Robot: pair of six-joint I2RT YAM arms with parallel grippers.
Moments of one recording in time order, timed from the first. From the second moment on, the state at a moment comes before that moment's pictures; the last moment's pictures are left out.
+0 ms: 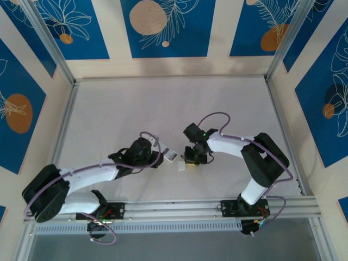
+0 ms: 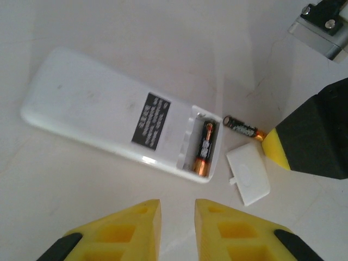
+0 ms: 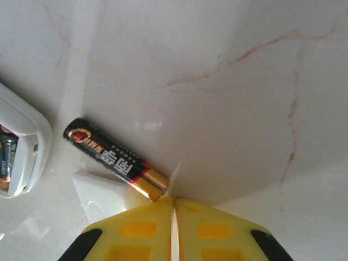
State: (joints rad) left arm -0.82 1.27 0.56 -0.05 0.05 -0.60; right arm 0.68 1.65 0.89 -0.62 -0.23 0.80
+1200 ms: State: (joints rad) left arm -0.87 1.81 1.13 -0.30 0.22 -0.14; right arm 0.40 1.15 0.62 -0.56 -0.27 0.76
